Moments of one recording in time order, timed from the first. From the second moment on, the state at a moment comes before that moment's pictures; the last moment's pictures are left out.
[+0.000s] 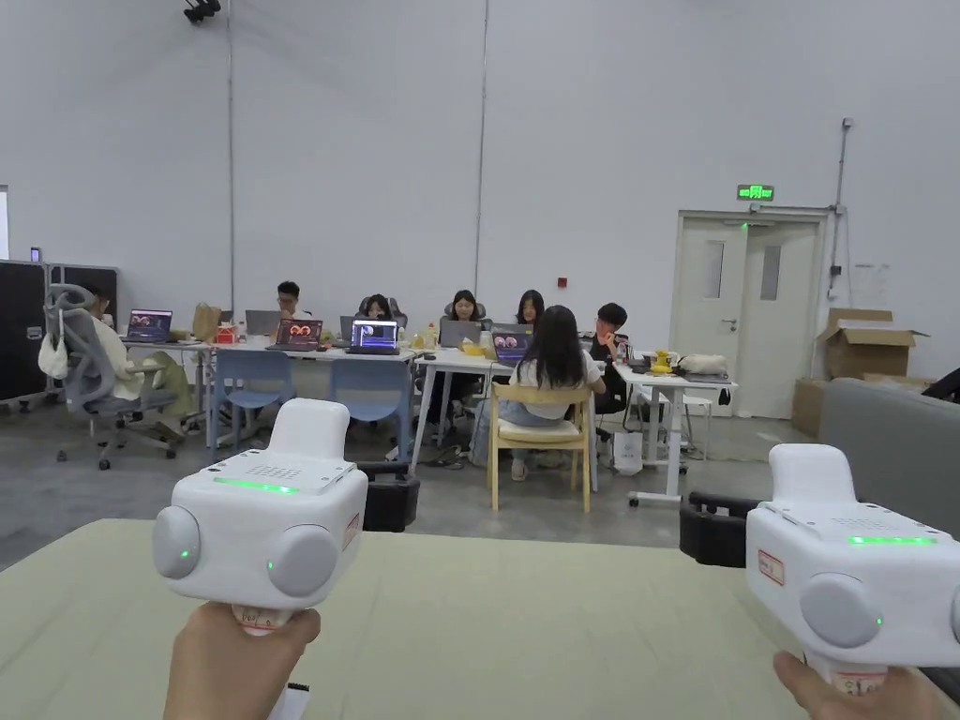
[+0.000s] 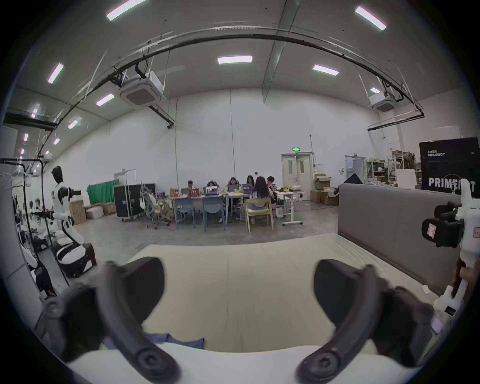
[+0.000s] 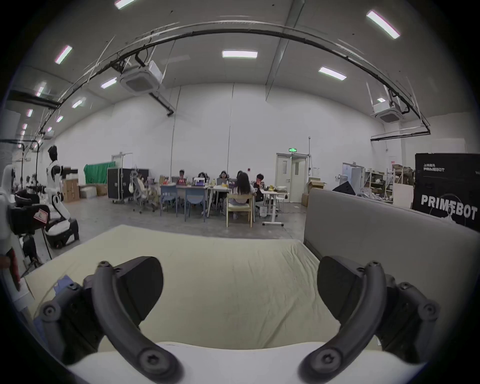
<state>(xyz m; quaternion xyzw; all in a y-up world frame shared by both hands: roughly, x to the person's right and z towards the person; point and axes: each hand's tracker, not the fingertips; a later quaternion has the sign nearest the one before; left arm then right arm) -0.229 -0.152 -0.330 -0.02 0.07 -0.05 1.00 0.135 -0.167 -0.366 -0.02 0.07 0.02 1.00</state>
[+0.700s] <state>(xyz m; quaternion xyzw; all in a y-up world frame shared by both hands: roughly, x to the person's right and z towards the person) -0.336 -0.186 -0.260 -0.05 0.19 -0.01 0.98 0.009 -0.196 -0.368 -0.03 0.22 0.04 0.97</state>
